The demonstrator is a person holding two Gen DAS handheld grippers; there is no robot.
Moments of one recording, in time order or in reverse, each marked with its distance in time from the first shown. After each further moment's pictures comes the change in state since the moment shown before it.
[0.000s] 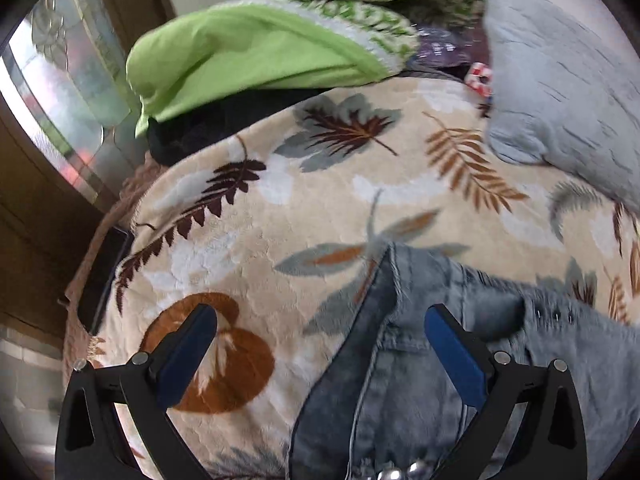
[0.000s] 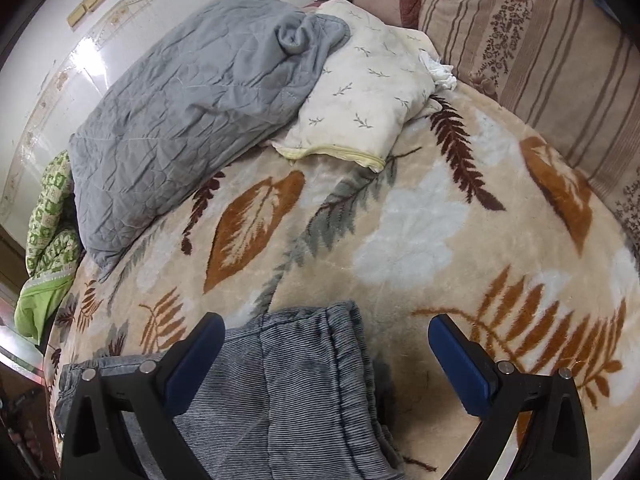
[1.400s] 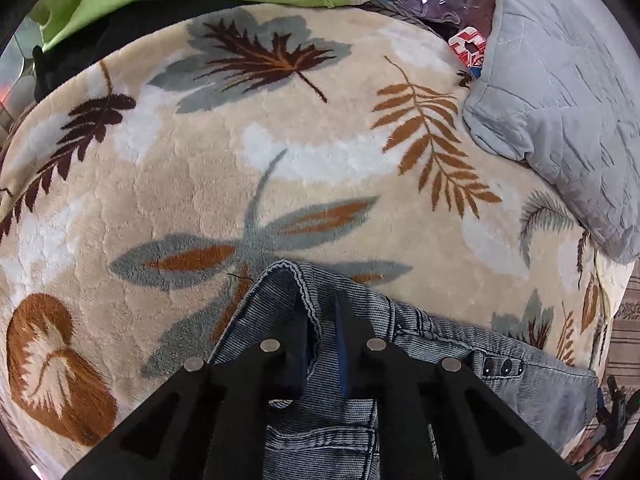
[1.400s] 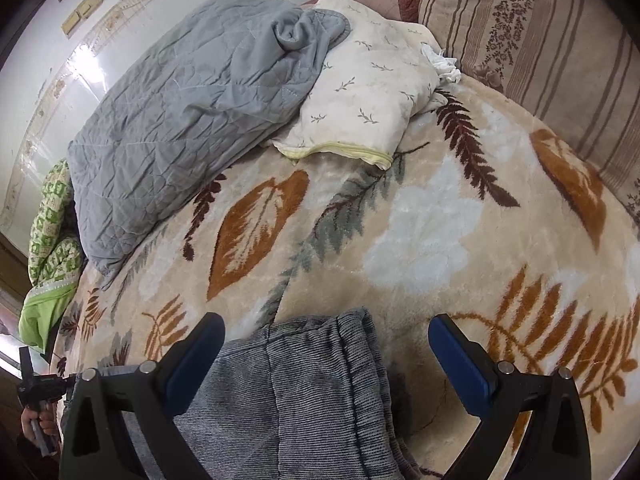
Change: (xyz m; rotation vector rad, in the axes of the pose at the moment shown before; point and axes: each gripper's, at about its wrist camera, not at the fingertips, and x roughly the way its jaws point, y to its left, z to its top) left arm 0.082 -0.045 0.031 -0.093 0.209 -0.280; right arm 0.015 -0.004 0.004 0.044 0.015 0.033
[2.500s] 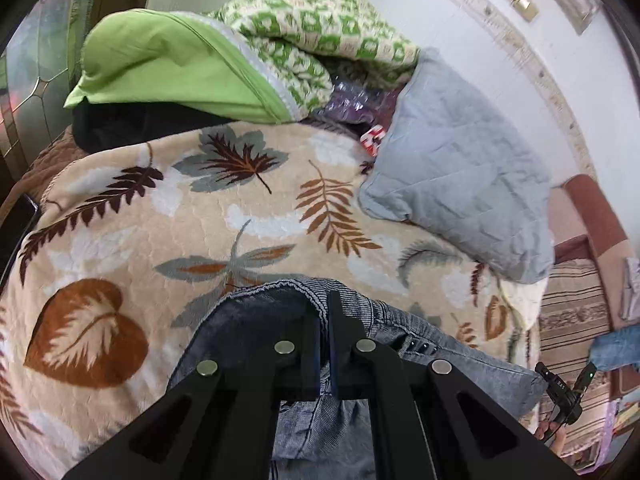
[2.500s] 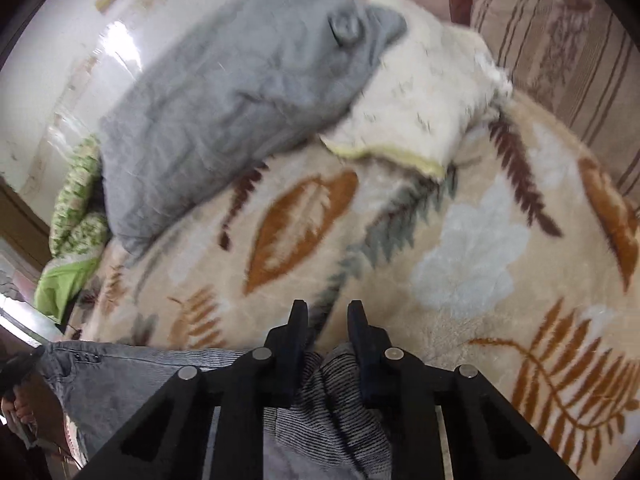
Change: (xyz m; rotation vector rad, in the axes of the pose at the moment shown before) left arm -0.150 0.011 -0.056 0.004 -0.295 -0.269; right arm -0.027 0.022 0.006 -0.118 -0.046 0.125
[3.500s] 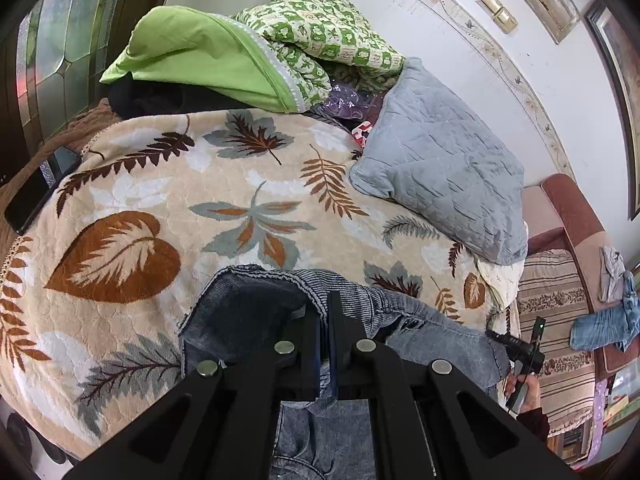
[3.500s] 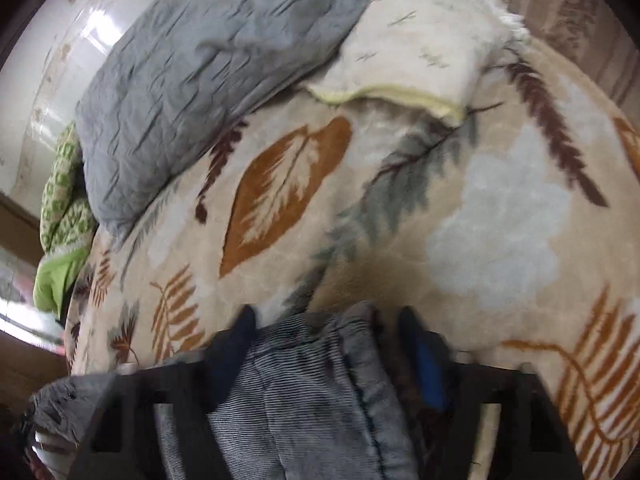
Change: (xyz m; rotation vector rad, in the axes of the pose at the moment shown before) left arm -0.062 0.026 -0.068 -0.015 -0.013 -0.051; right arm 0.085 -0.008 -0.005 -0.003 0.264 -0.015
